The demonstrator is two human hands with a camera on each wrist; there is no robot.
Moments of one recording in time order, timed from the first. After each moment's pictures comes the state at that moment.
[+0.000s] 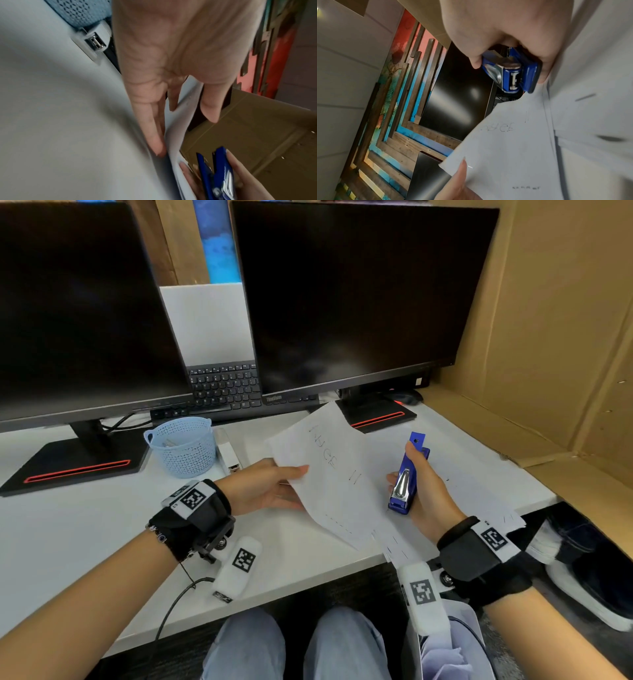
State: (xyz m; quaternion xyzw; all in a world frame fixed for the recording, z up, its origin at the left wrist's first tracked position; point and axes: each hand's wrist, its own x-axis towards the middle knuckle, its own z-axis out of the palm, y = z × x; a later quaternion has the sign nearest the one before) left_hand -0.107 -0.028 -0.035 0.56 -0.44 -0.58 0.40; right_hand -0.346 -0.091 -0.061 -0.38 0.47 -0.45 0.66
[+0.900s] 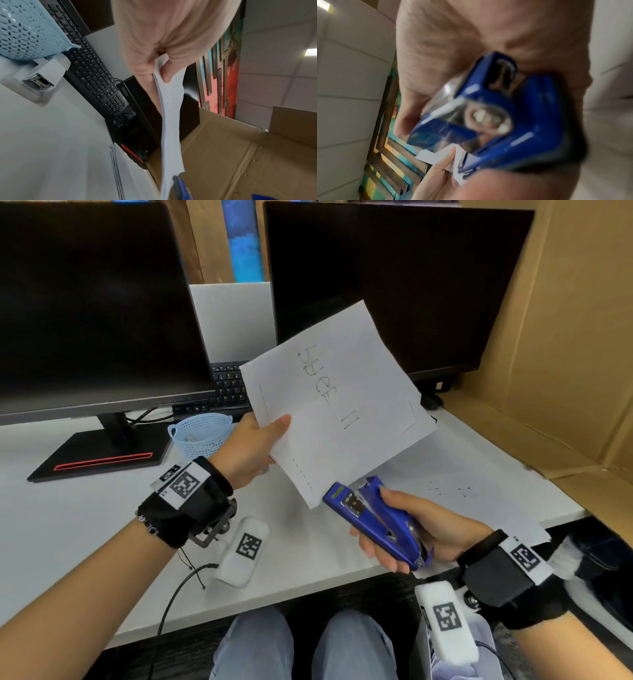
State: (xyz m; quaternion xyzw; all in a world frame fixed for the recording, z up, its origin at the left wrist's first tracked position) left_hand -0.094 -0.015 0.008 0.58 -0.42 -0.39 0.58; right_hand -0.348 -0.063 -0.052 -0.59 0.19 -0.07 0.79
